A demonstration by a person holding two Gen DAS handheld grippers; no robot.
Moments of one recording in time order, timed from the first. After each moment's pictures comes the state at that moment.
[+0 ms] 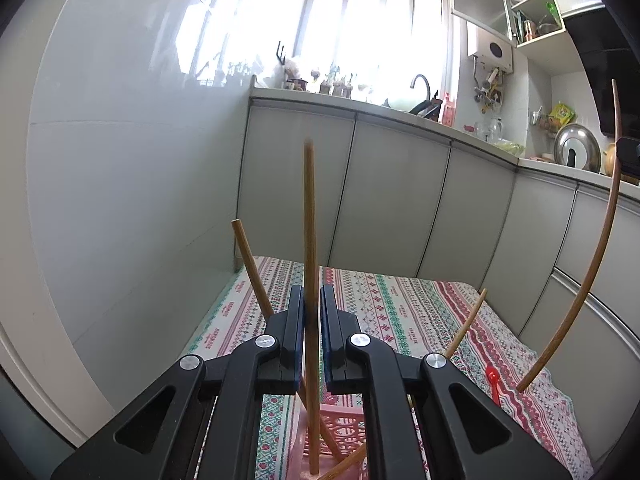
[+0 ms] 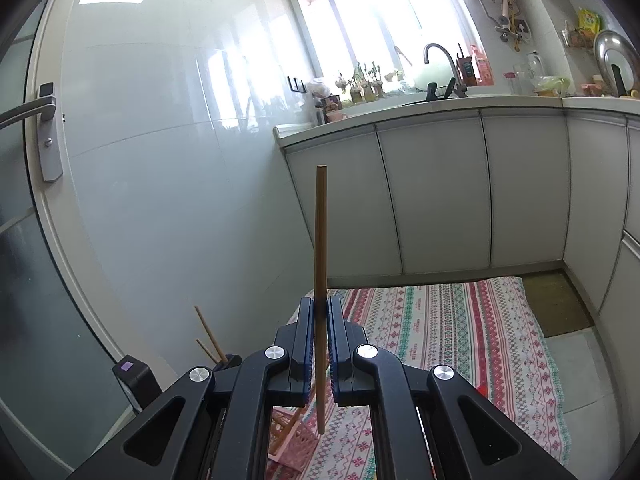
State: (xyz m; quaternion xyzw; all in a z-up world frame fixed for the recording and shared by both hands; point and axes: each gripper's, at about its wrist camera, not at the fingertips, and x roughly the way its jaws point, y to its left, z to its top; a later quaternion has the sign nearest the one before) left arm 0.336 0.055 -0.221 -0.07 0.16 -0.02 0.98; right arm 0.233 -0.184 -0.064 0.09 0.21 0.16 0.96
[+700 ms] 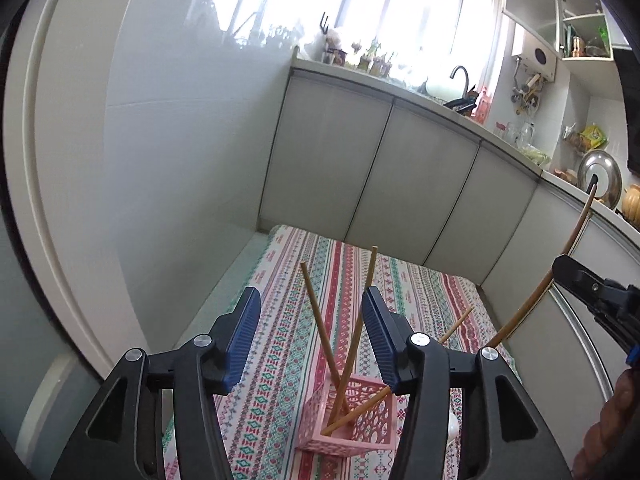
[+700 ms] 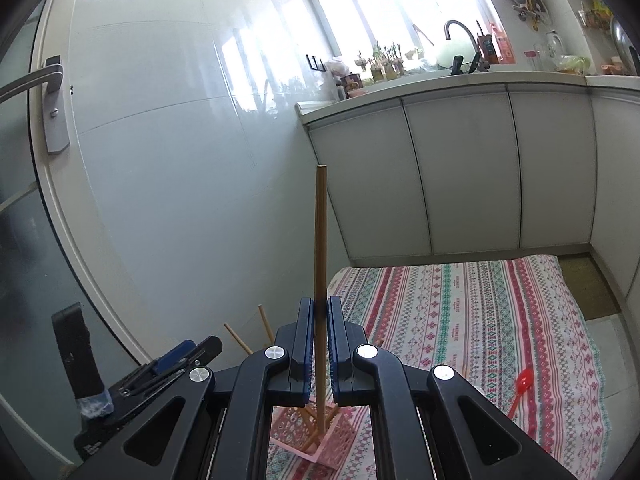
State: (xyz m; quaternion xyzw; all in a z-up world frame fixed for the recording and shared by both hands) left arm 0.294 0.097 -0.160 -0.14 0.25 0.02 0.96; right arm 0.251 -0.137 -0.100 0.10 0.24 0.20 0.95
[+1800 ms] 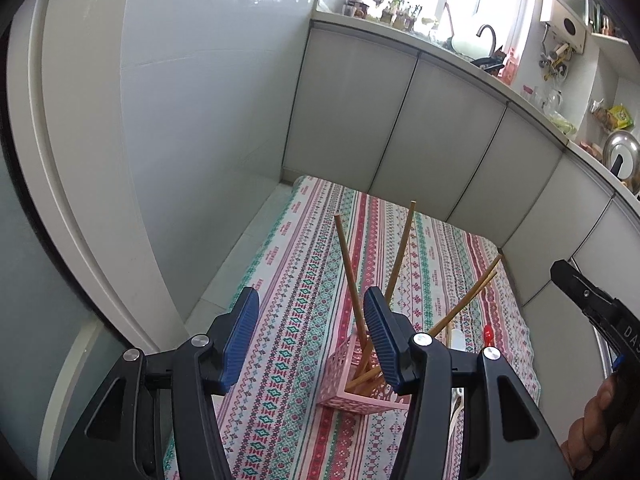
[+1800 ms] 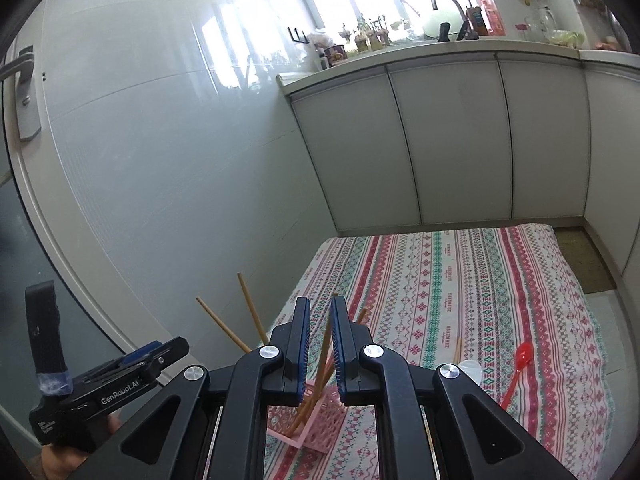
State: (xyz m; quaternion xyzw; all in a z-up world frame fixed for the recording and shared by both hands) left arm 0.289 0.098 -0.160 -0.13 0.34 0.04 0.93; right arm 0.260 -0.162 -0.120 0.12 0.27 0.17 0.94
